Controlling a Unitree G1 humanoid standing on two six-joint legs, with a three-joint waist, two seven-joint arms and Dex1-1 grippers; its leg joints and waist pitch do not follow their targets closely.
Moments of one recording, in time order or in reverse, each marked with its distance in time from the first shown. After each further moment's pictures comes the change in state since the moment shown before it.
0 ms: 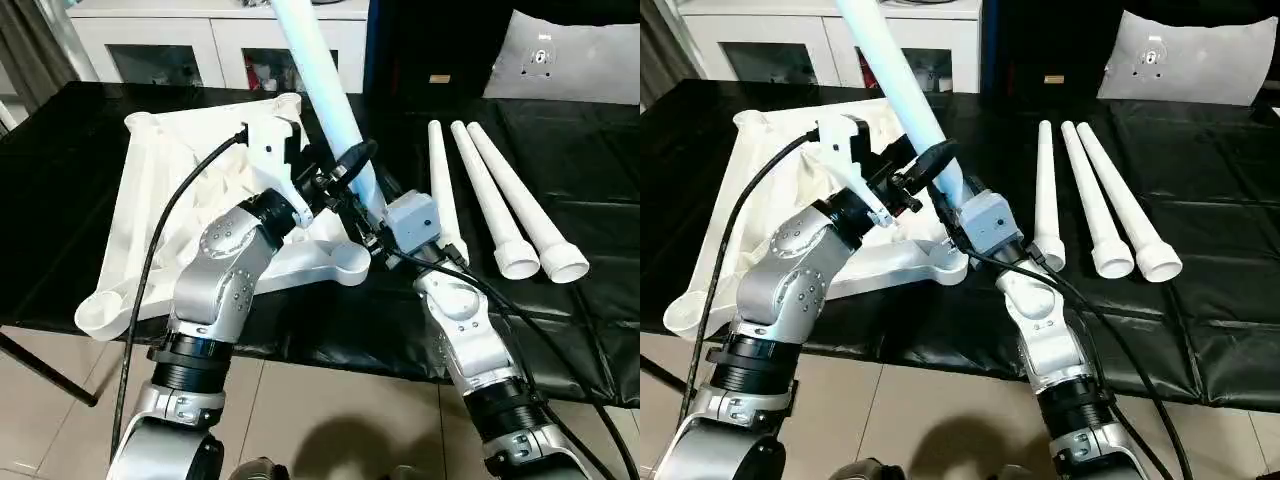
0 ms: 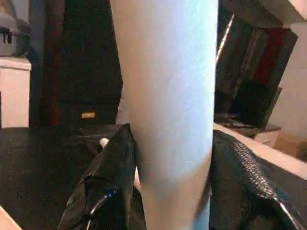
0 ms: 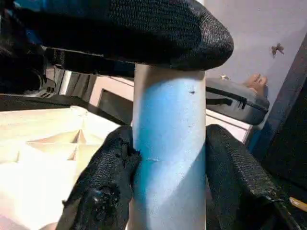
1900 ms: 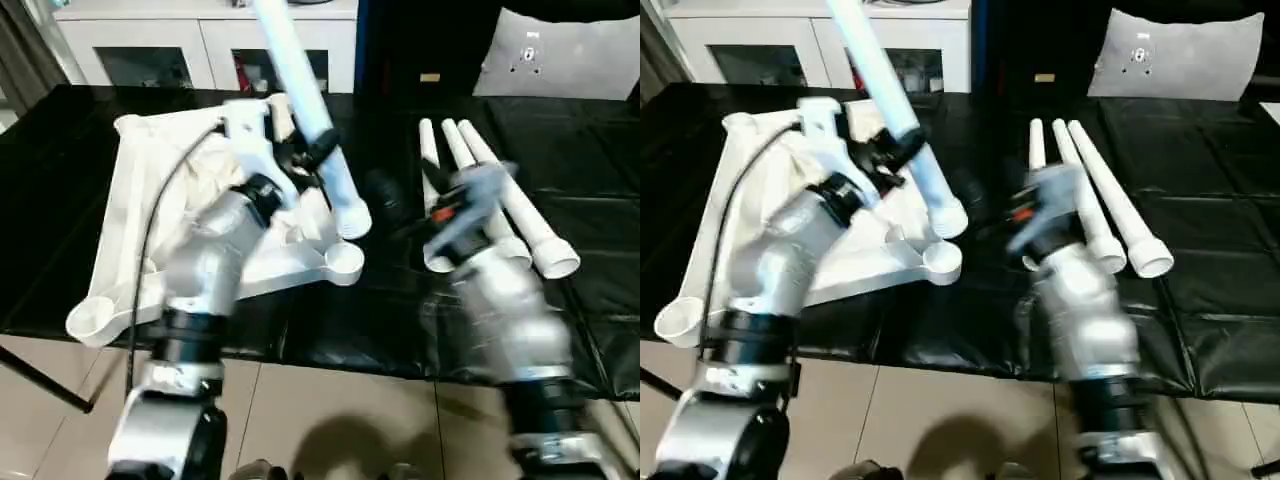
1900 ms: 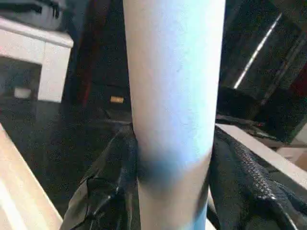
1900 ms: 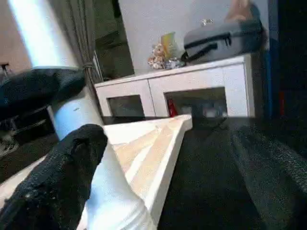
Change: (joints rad) left arm -0.114 0.032 0.140 0.113 -0.048 0.134 0.113; right arm 0.009 -0.081 -0.221 -0.250 0.554 0.599 0.170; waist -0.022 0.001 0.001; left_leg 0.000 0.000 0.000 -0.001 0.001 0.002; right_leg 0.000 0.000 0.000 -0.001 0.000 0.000
